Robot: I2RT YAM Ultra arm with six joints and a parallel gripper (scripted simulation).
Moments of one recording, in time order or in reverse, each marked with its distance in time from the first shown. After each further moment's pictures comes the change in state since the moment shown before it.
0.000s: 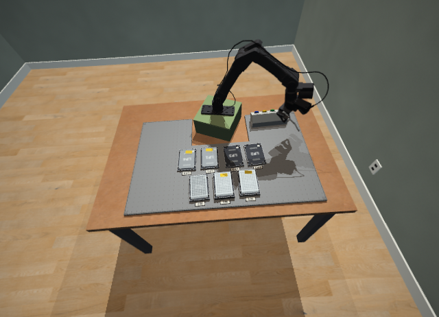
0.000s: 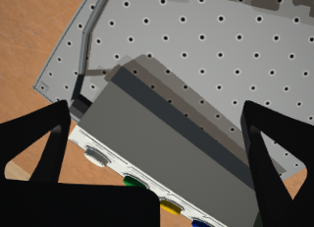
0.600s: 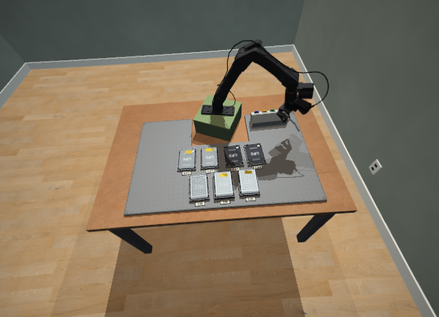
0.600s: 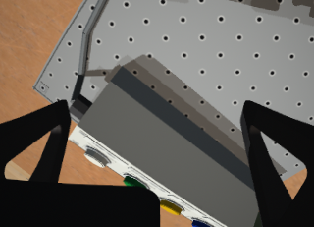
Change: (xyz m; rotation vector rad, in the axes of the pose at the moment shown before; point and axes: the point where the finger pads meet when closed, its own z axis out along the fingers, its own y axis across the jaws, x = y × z) arm 0.000 0.000 0.000 -0.001 -0.001 0.001
